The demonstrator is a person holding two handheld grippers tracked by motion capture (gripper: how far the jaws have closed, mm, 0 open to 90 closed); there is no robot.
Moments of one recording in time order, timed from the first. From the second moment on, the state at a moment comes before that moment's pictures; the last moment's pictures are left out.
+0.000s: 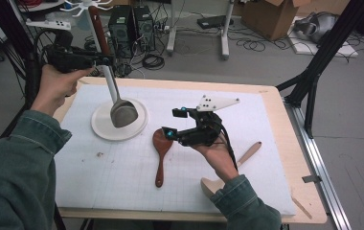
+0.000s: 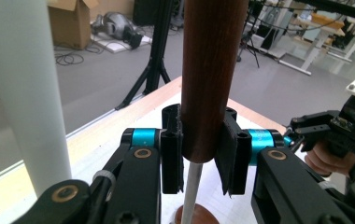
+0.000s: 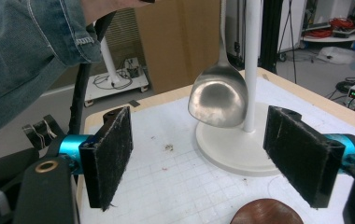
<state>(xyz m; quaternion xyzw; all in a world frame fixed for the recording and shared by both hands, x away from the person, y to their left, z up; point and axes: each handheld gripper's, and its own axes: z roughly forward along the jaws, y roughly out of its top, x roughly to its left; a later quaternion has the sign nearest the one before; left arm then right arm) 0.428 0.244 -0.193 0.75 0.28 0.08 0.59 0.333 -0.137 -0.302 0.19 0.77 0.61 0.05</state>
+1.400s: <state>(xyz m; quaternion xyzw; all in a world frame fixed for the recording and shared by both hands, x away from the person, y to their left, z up) 0.399 0.287 -0.167 0.73 0.29 0.14 0.60 0.334 -0.192 -0.303 0.22 0.79 0.57 0.08</state>
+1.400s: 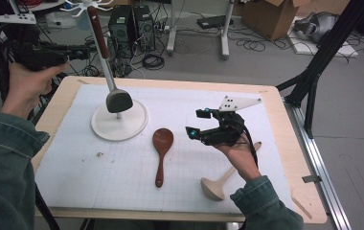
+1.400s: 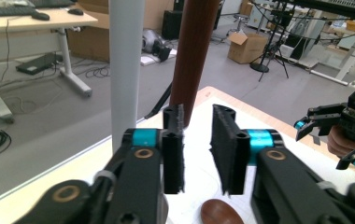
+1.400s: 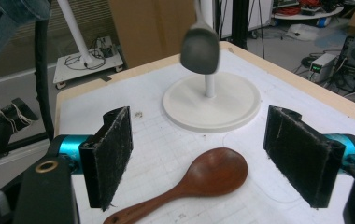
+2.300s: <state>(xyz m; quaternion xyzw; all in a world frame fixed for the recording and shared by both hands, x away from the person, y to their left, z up) 0.393 0.280 -0.123 0.72 0.27 0.16 0.62 0.326 -0.219 -0.305 0.24 0.78 0.57 0.09</state>
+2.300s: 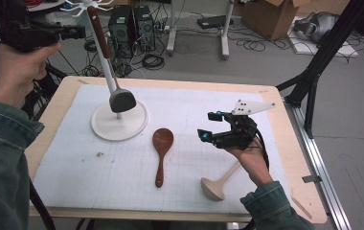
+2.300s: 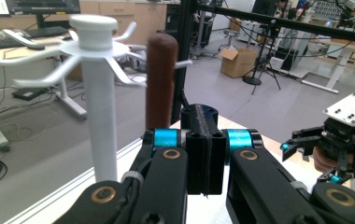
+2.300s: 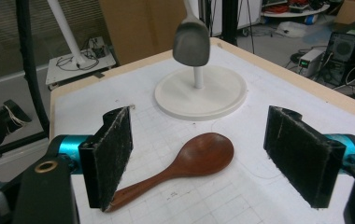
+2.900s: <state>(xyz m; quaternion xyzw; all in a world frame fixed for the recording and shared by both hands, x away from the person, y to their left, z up) 0.402 0.284 -0.115 0.69 0.30 0.18 0.63 0.320 -0.222 -0.303 0.23 0.78 0.57 0.10</state>
